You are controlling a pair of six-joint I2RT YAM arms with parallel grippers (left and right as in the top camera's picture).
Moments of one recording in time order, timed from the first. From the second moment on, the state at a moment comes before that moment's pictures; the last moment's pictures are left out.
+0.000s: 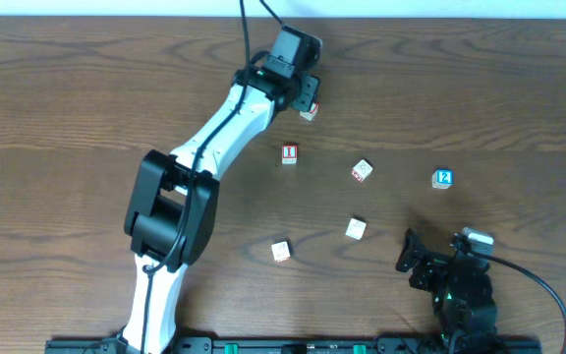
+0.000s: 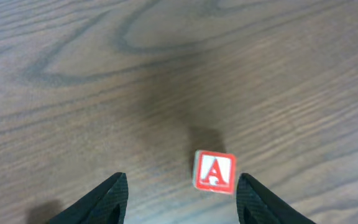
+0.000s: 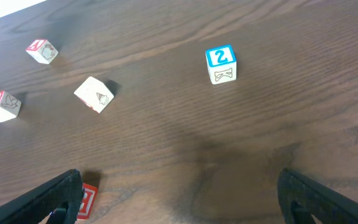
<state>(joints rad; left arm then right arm) -0.48 2.22 1.83 -0.50 0.02 -0.05 0.24 0.01 0.17 -0.70 0.26 0.45</state>
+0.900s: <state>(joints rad) -0.52 2.37 1.85 -0.49 0.10 0.05 0.24 0.01 0.17 -0.70 0.26 0.45</state>
